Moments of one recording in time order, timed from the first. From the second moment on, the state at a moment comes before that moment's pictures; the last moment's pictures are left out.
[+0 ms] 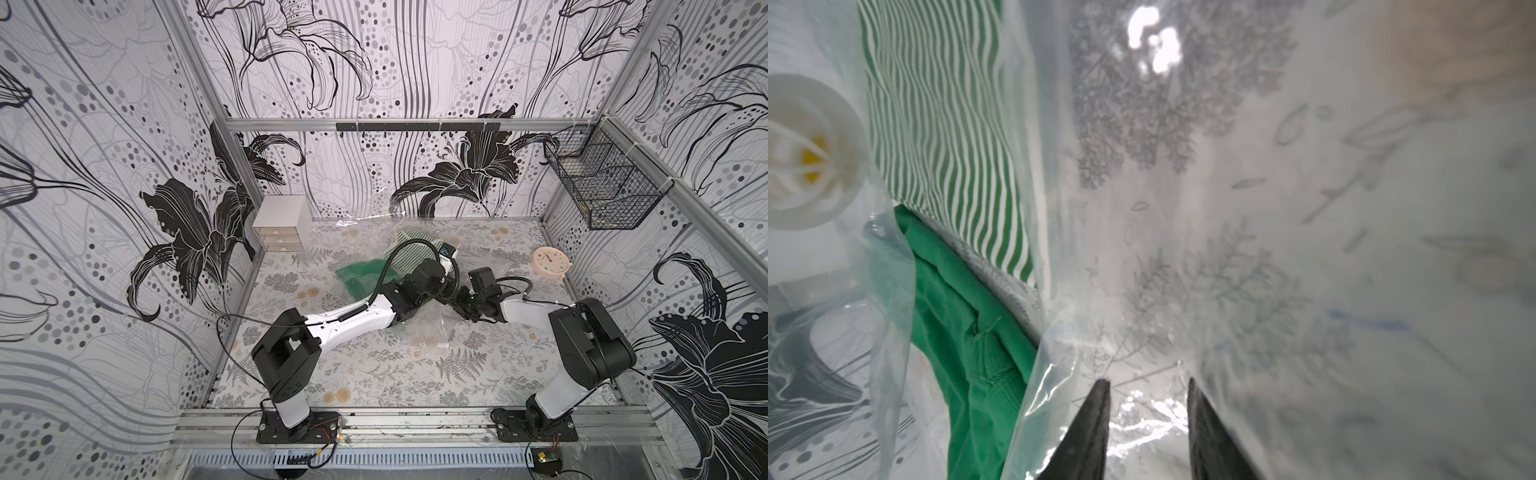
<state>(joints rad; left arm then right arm) -0.87 1.73 1.28 -0.02 -0.19 -0.21 0.37 1.64 0.78 -0.07 -0.20 1.03</state>
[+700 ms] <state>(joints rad) -0.87 1.73 1.28 -0.02 -0.15 -0.24 0.39 1.76 0.96 0.08 -0.34 0.92</state>
